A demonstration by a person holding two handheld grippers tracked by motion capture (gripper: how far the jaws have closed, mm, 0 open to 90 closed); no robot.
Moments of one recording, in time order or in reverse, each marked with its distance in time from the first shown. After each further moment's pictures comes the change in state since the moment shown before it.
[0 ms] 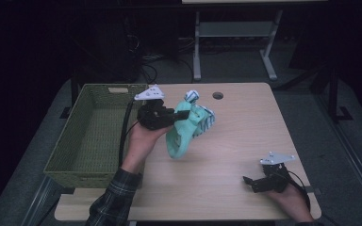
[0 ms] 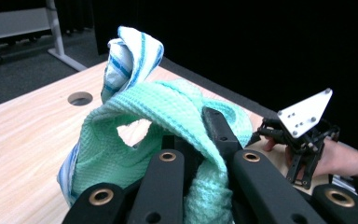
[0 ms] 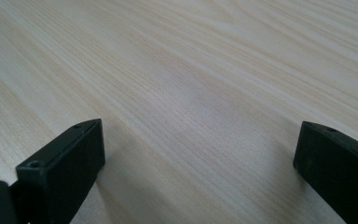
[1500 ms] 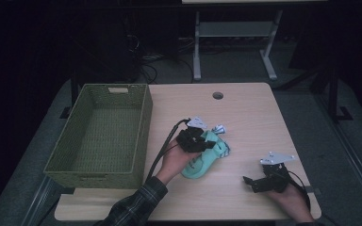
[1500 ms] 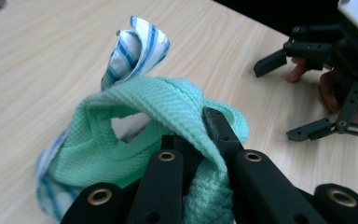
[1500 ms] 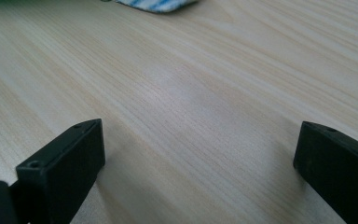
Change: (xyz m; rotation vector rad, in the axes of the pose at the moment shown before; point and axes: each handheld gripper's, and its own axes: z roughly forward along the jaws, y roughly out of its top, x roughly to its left) left arm -0.017 -0.071 0.118 0.269 -0.035 0.029; right arm 0.000 0.000 0.000 0.000 -0.001 -0.004
